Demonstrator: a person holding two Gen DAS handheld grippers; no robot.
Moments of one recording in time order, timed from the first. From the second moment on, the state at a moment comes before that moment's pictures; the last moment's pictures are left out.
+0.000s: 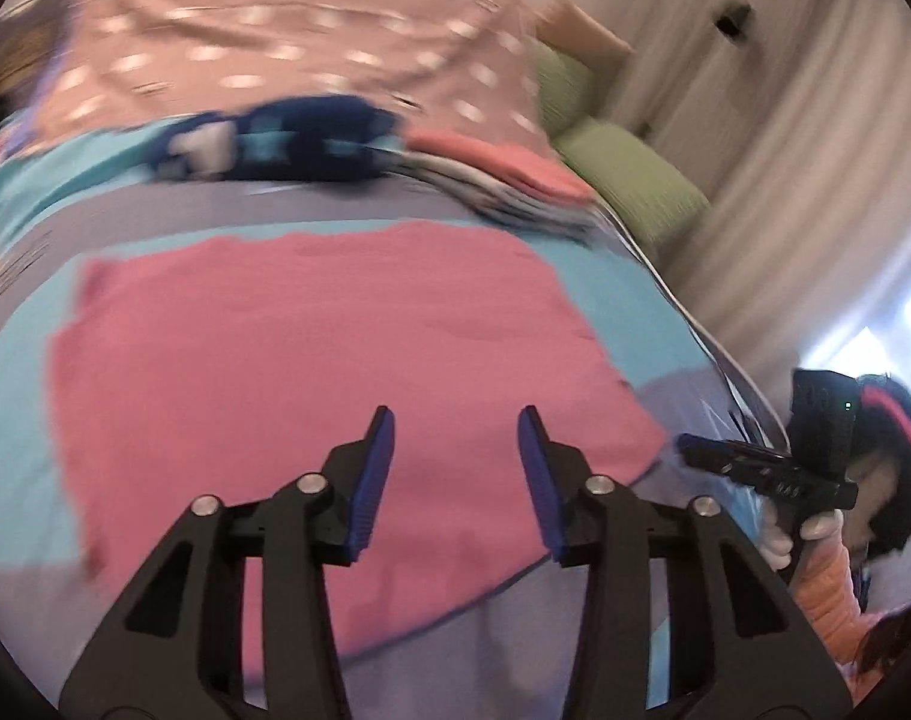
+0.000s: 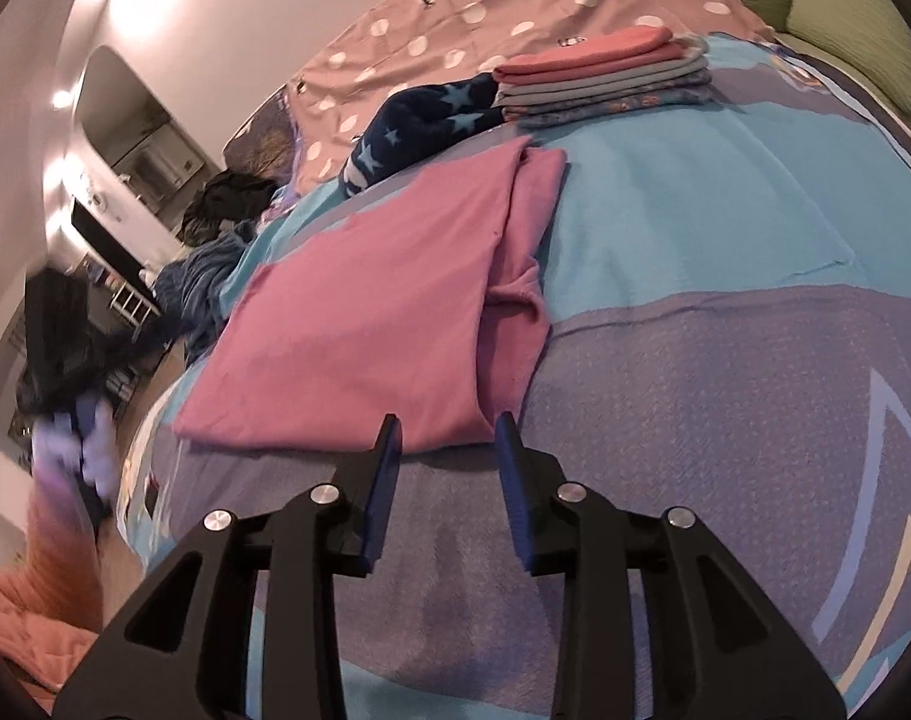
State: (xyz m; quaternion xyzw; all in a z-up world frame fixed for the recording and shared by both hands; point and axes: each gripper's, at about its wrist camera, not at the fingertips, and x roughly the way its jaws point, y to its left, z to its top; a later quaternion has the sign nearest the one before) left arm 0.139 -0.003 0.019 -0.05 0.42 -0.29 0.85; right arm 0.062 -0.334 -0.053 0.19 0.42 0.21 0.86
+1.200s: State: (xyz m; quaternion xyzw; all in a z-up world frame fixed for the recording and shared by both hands) left arm 0.270 -0.231 -0.059 0.08 0.53 -0.31 0.78; right arm 0.112 -0.342 -0.076 0.15 0.50 0.45 0.73
